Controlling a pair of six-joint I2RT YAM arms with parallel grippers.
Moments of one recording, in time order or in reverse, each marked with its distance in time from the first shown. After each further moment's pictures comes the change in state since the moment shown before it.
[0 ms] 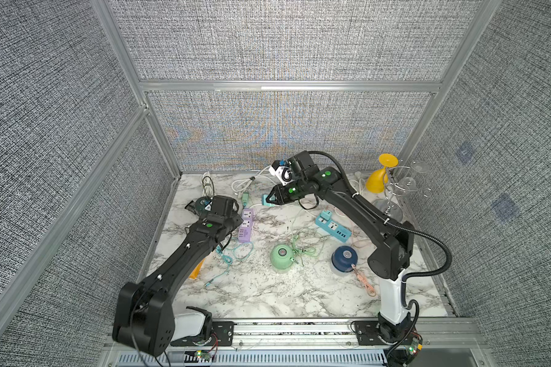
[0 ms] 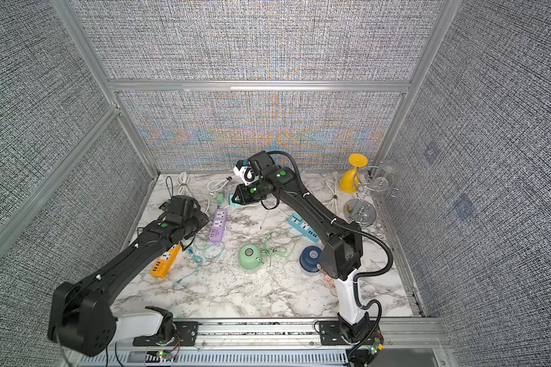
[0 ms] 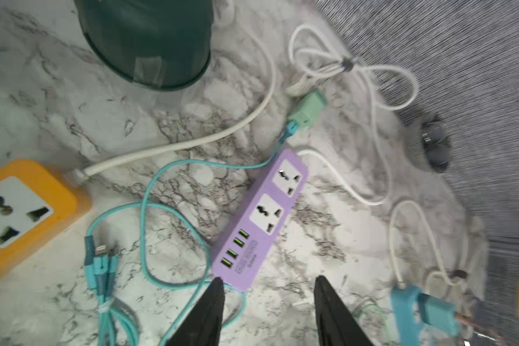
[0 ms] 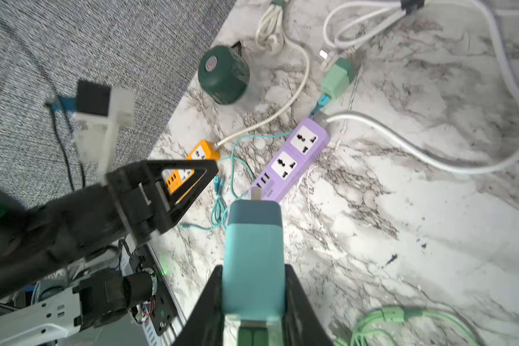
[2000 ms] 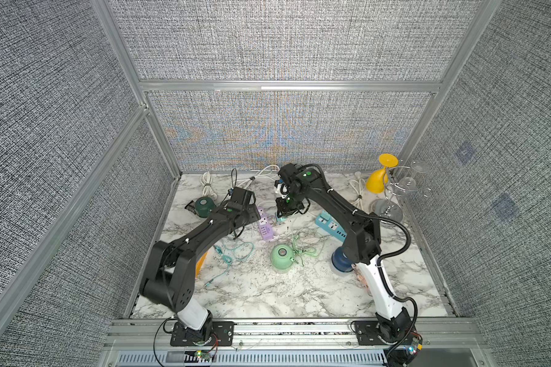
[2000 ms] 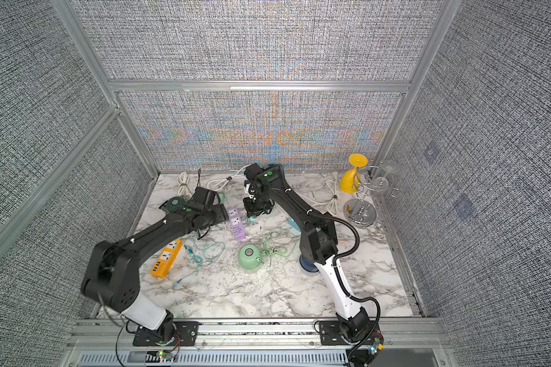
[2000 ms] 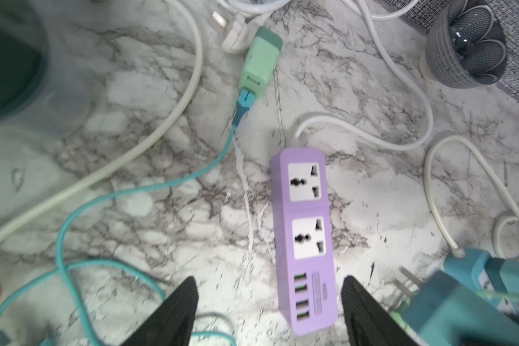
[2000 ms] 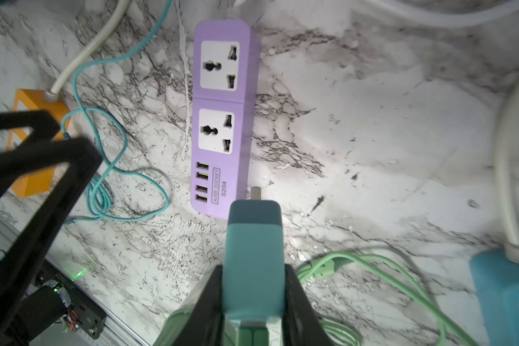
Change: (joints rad) left arm -0.071 0.328 0.259 0.017 0.035 0.247; right arm -0.053 0.296 0.239 -0.319 0.193 -0.028
